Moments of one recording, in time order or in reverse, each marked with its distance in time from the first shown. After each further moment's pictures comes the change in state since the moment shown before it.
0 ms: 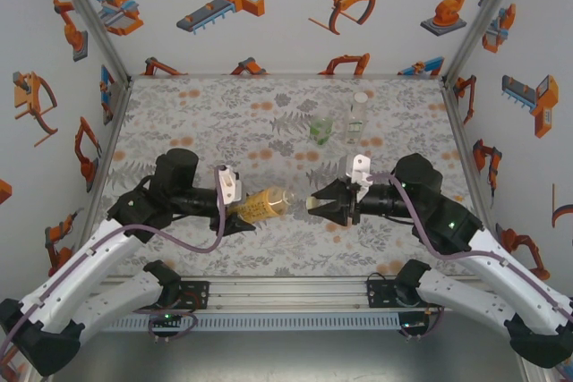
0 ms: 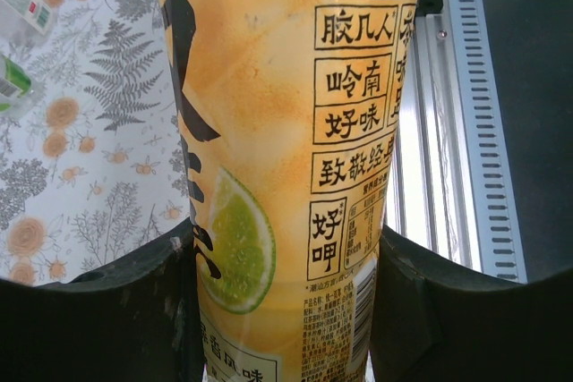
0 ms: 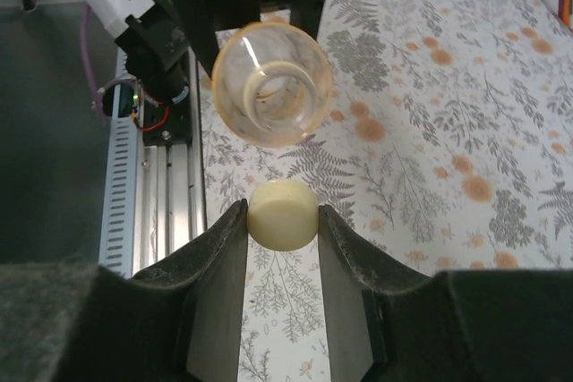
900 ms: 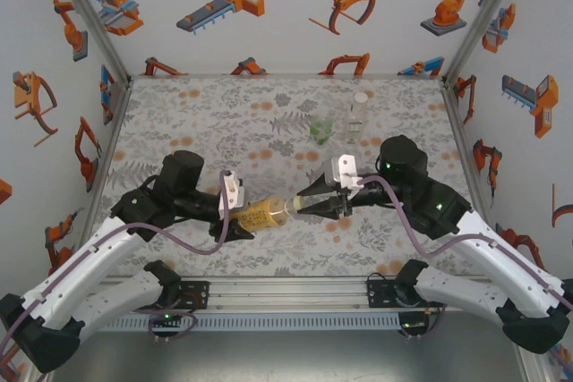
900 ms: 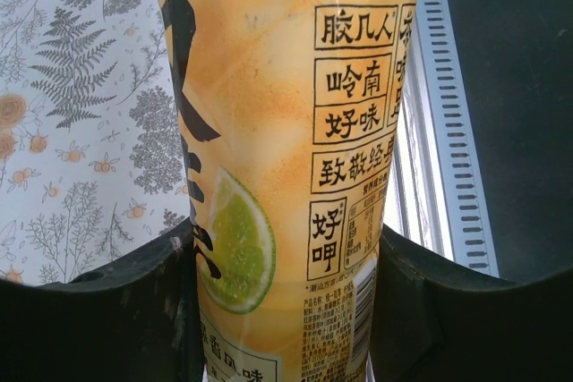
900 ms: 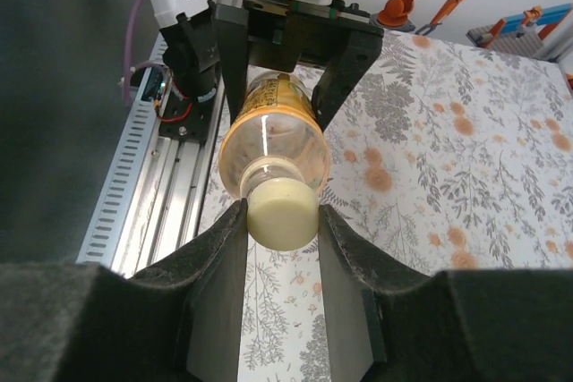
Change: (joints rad) left arm -0.019 0.016 0.000 -0.072 0.040 0.038; right arm 0.000 0.157 0.131 -0.026 -0.192 -0.202
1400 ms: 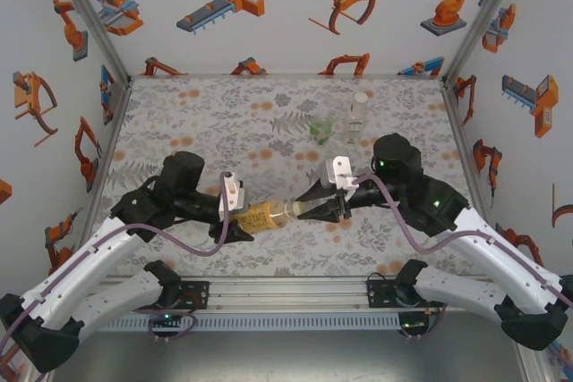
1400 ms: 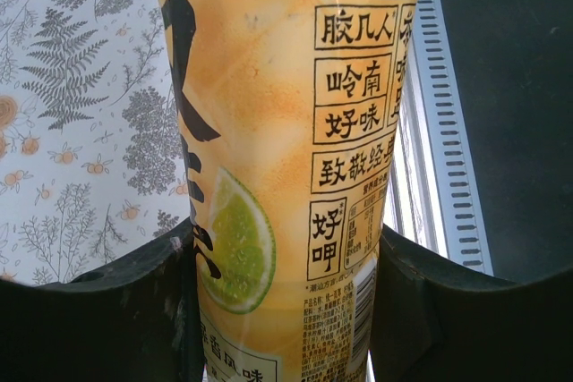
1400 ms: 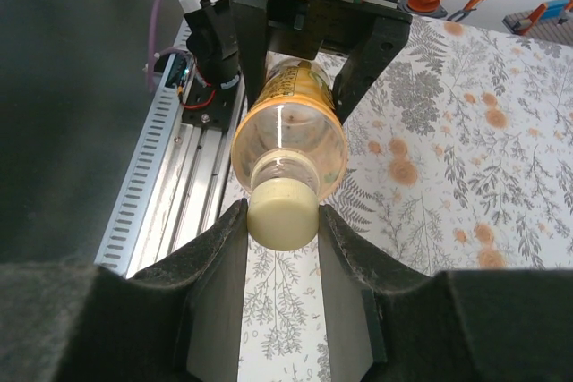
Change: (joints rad) left arm -0.007 -0.003 0.000 -0.008 0.002 0.000; right arm 0.010 0.021 0.018 -0.066 -0.024 -0.018
